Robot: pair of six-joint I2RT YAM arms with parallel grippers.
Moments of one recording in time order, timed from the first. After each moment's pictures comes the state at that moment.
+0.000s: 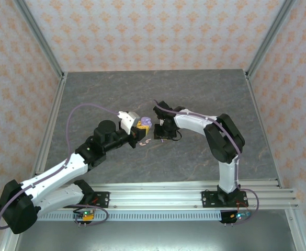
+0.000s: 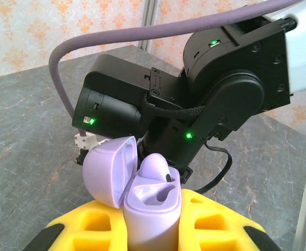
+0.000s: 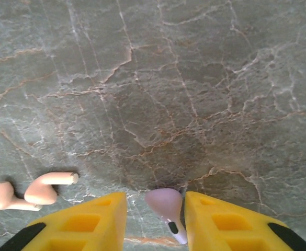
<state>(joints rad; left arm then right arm) -0.65 0.97 0.60 0.12 0.18 -0.15 0.67 1.96 1.33 -0.69 -0.19 0.58</state>
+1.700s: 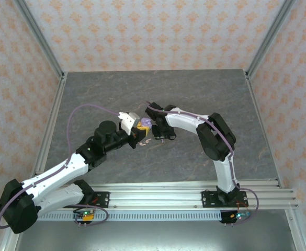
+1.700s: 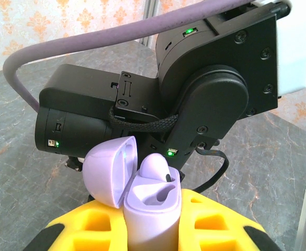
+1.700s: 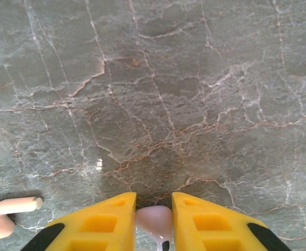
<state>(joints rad) -0.65 0.98 0.59 0.12 0.18 -0.15 0.73 2.05 1.47 -0.85 0.01 0.58</state>
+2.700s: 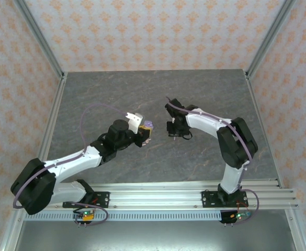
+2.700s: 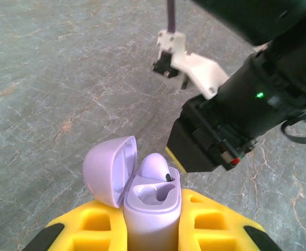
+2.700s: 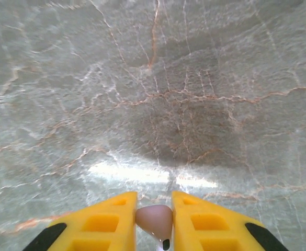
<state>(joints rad) -0.65 1.23 0.58 0.24 0.10 -0.25 0.57 1.79 1.21 -0.73 -0.06 0.53</state>
